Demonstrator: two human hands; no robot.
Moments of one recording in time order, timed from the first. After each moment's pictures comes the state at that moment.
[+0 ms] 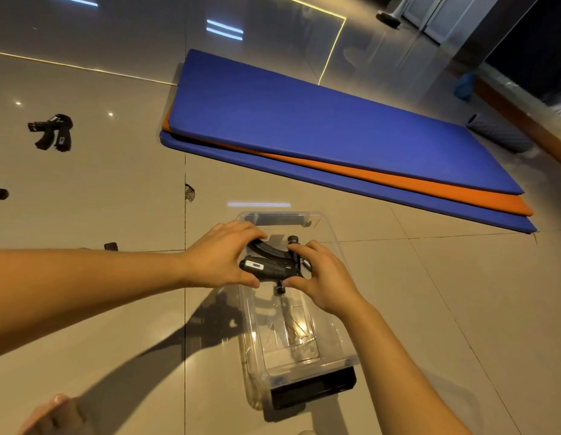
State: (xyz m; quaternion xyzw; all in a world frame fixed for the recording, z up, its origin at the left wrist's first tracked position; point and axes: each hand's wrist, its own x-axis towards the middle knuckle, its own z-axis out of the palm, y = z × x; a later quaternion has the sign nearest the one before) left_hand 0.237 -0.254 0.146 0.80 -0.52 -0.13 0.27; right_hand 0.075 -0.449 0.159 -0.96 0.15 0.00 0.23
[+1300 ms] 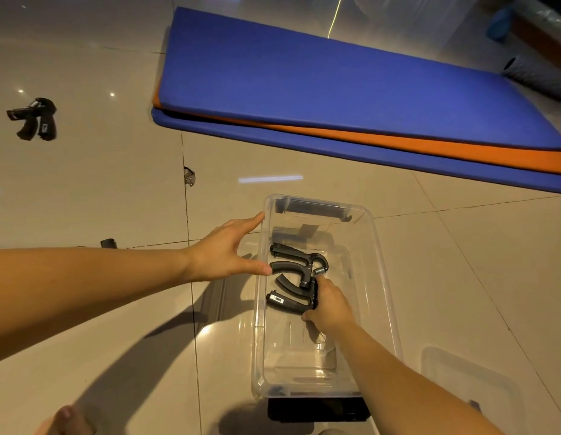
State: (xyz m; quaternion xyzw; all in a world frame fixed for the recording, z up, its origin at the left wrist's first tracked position) left_hand 0.262 -0.268 0.099 0.77 -0.44 -0.33 0.33; right_hand 0.056 -0.461 0.003 -0.87 0.39 0.15 0.26
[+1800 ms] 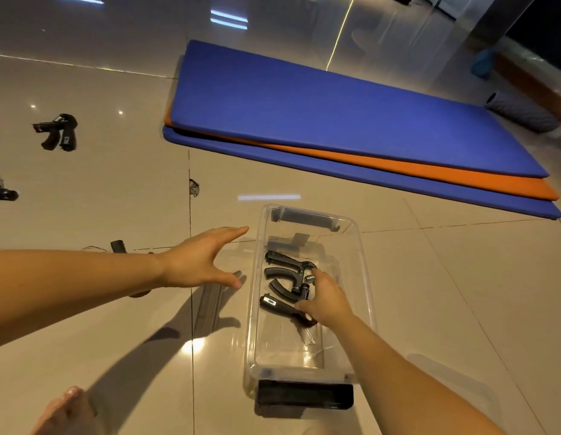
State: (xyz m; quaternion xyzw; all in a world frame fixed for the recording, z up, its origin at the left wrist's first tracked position) left_hand 0.256 -0.222 0.118 0.79 -0.46 -0.29 0.27; right_hand 0.057 -0.461 0.058 -0.89 0.35 0.10 0.27
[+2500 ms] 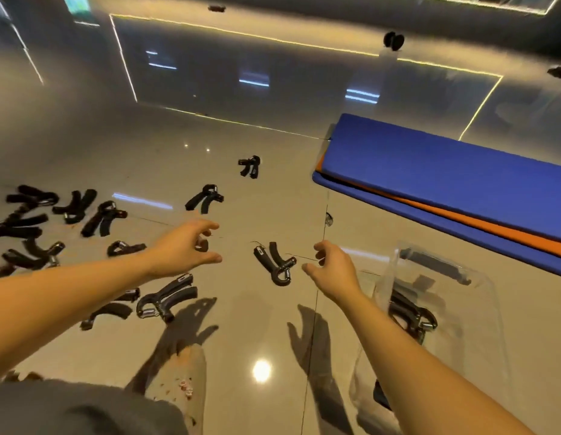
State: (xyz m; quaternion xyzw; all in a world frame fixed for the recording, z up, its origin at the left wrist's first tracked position) left_hand 0.222 0.090 0.188 0.94 -0.17 -0.09 0.28; right_hand 0.161 -0.234 0.154 -0.93 0.11 -0.01 0.34
